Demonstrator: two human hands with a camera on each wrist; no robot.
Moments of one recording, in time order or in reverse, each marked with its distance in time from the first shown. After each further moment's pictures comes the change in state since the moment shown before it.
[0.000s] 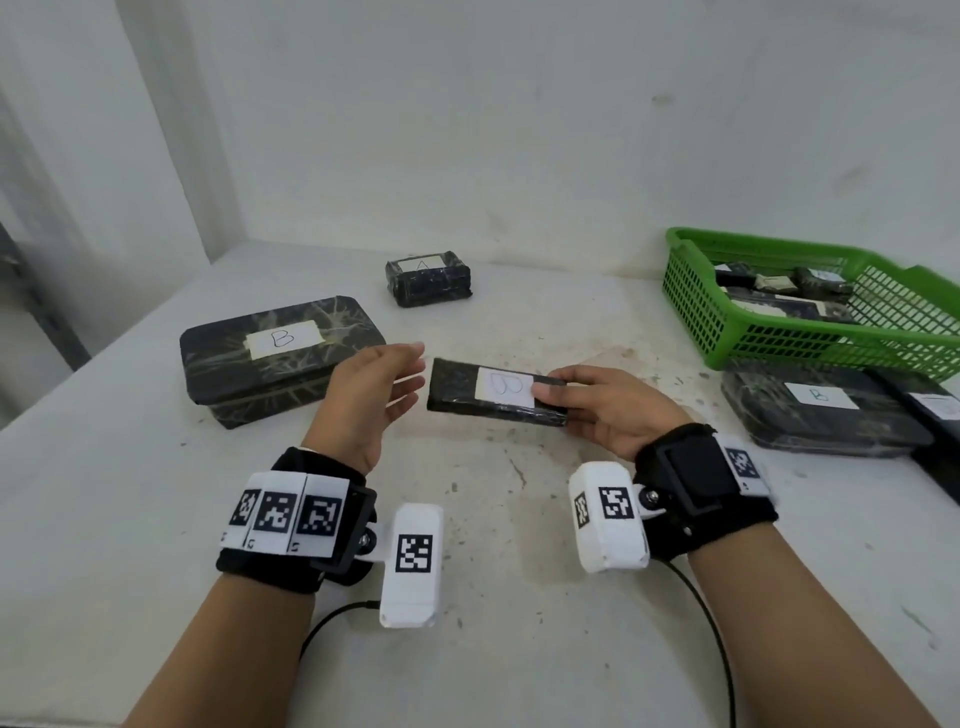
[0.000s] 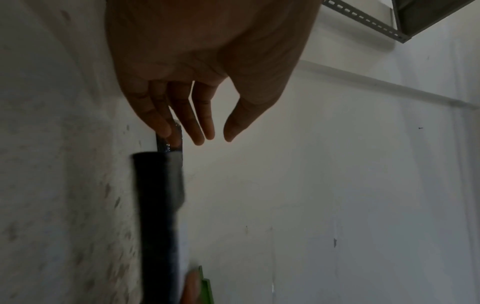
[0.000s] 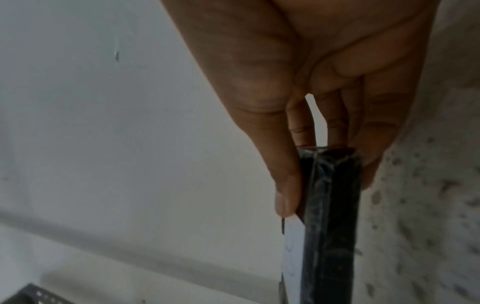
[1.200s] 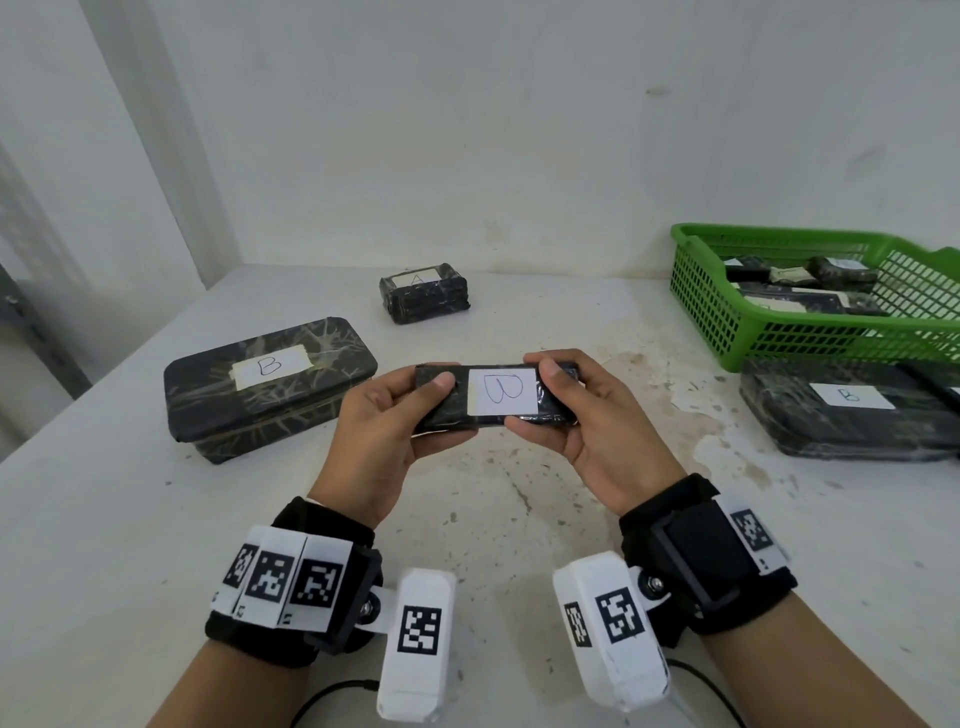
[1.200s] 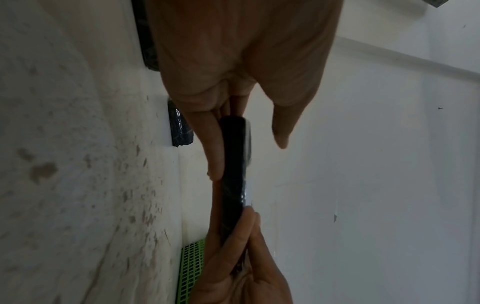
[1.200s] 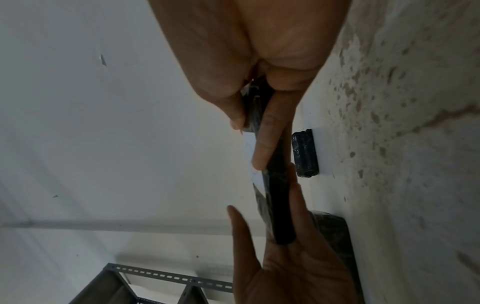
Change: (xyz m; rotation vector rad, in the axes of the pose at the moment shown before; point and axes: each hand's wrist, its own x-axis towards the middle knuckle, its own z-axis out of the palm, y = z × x) left_hand -0.010 -0.013 0.013 -0.076 -0.259 0.168; right_hand -0.019 0.008 0.031 0.469 -0.087 -0.330
